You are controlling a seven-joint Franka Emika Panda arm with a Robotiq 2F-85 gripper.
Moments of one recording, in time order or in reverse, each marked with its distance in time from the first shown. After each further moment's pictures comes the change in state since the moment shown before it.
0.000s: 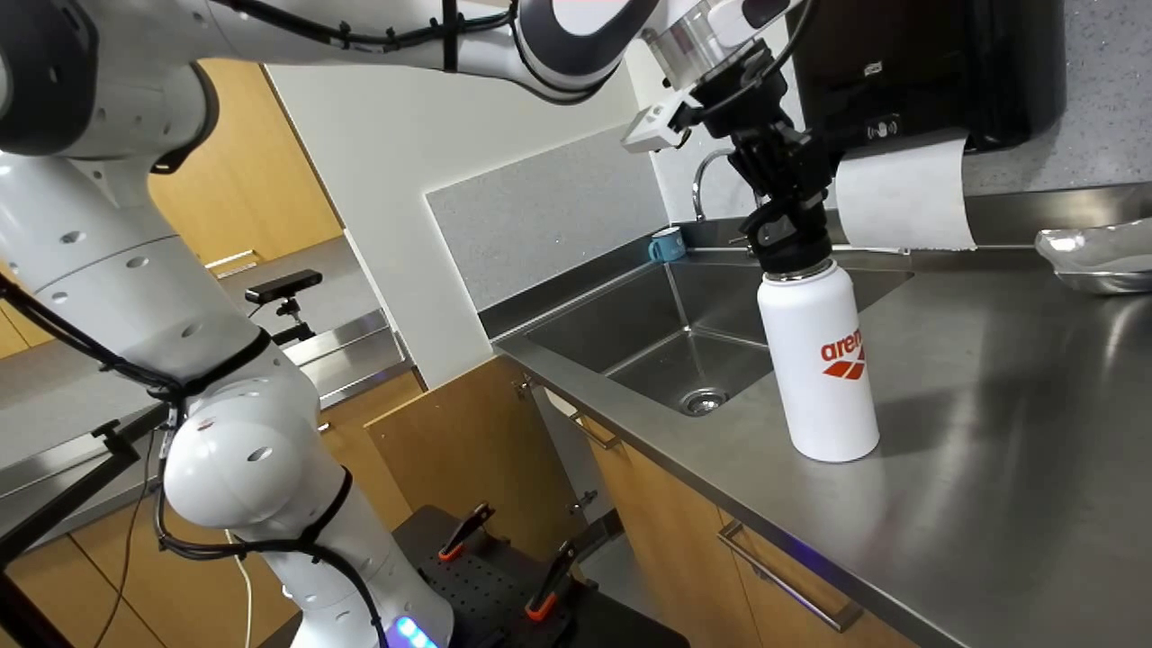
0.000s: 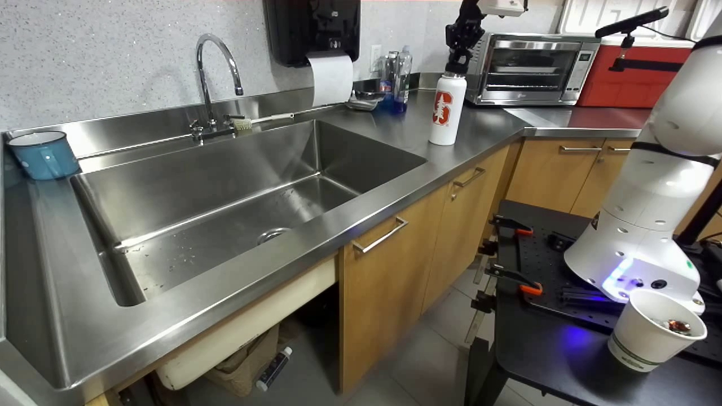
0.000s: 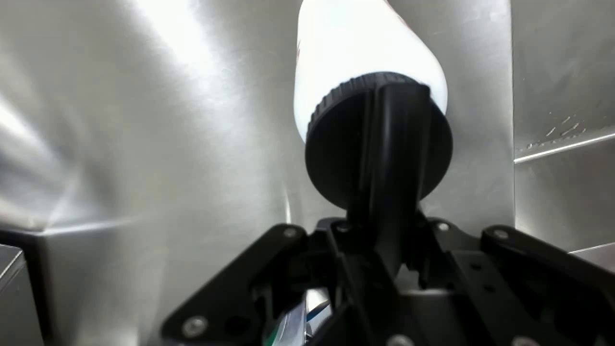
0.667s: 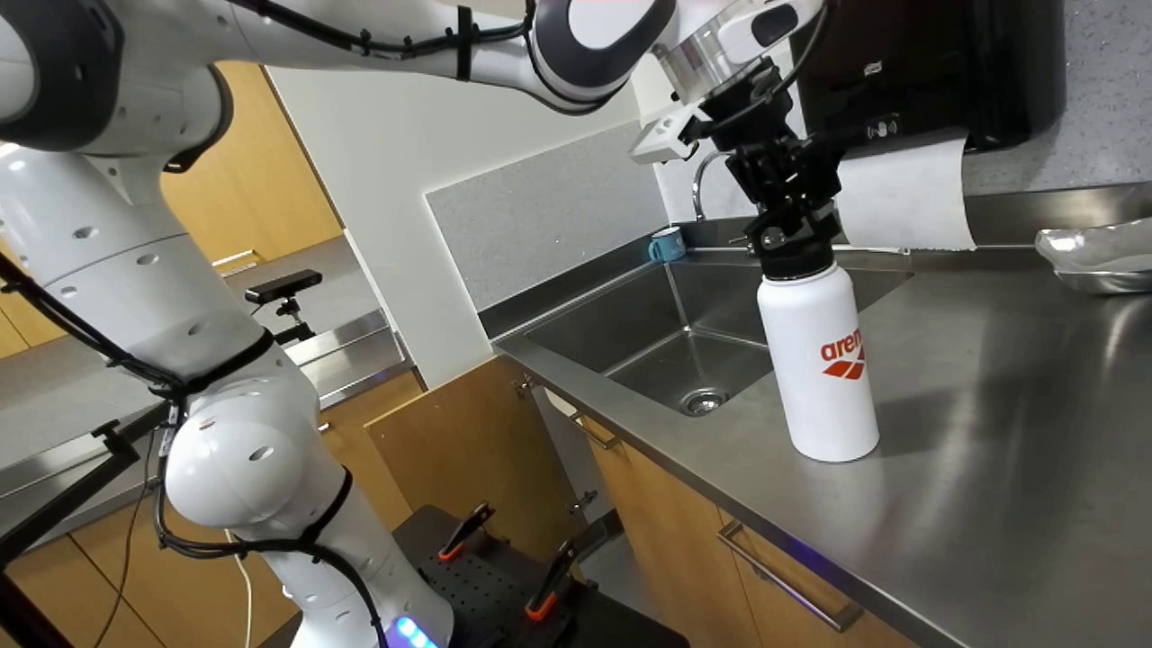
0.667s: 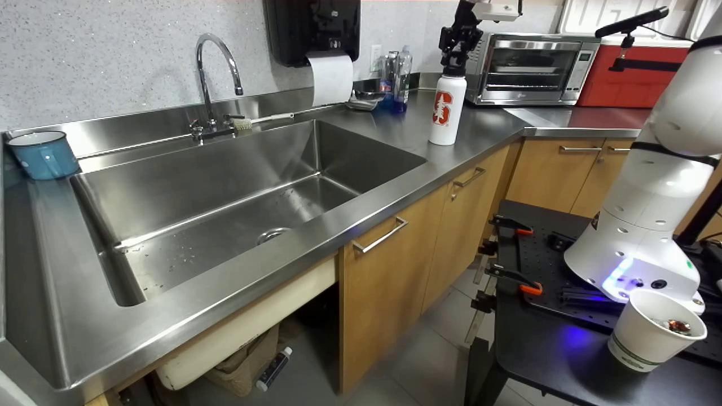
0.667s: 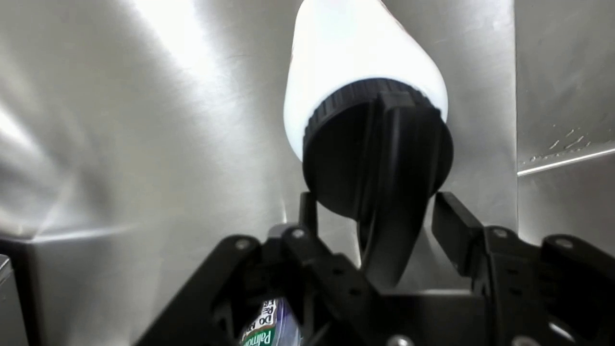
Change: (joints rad) arm 0.010 0.037 0.000 0.008 0.000 0.001 0.000
